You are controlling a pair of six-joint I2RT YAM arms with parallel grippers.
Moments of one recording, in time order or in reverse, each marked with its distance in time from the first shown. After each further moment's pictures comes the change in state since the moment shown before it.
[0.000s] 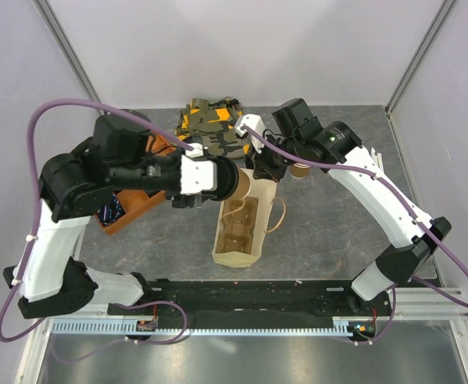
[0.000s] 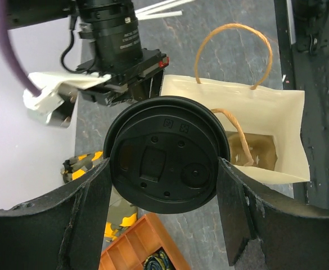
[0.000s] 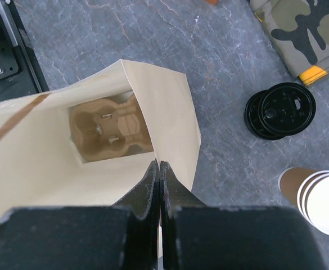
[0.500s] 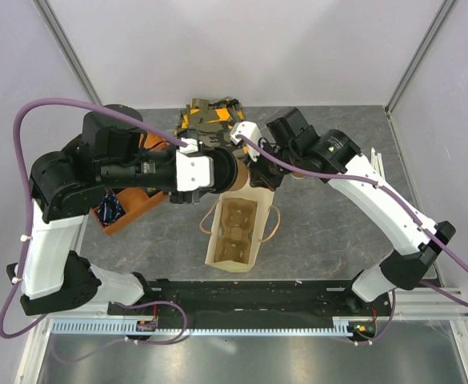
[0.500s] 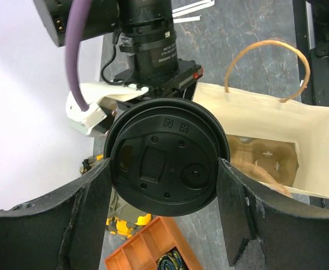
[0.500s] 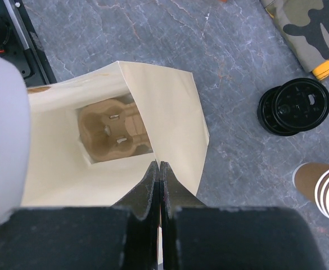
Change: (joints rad) left arm -0.031 0.049 0.116 -0.021 -0.065 0.005; right arm 0.082 -0.026 -0.015 0.004 0.074 0.088
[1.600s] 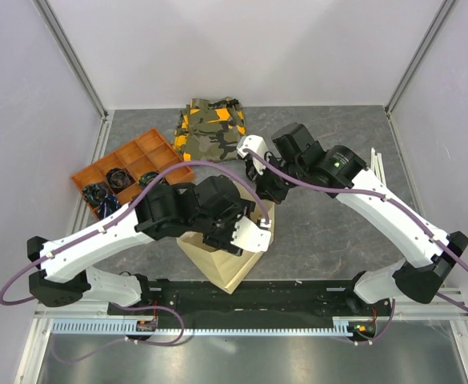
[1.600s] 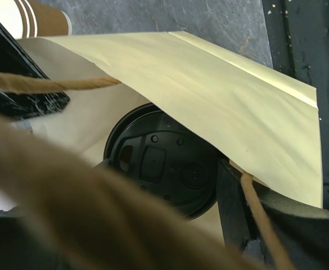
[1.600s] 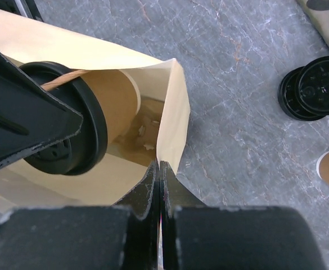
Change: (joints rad) left arm -0.323 -0.066 -0.706 0.182 -0.340 0.014; right arm 0.024 -0.126 -0.196 0.068 0.006 0.048
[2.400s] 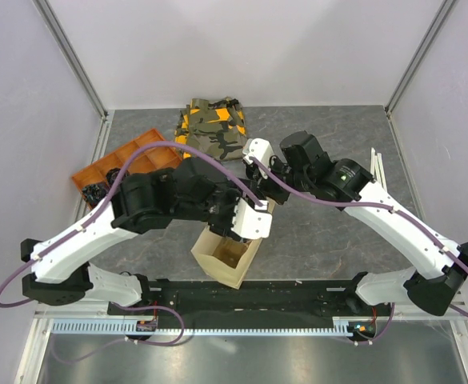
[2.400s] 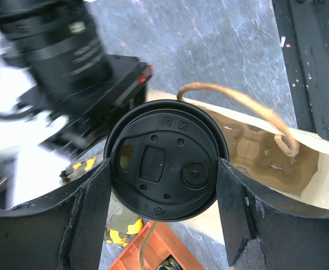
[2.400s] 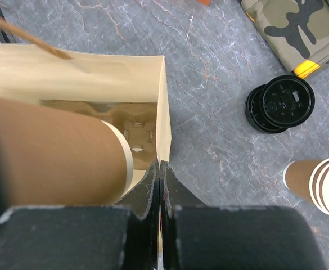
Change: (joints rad) left arm -0.001 0.012 0.224 0.062 0.068 0.002; right arm 0.002 -0.113 -0.182 0.193 0.068 -0.057
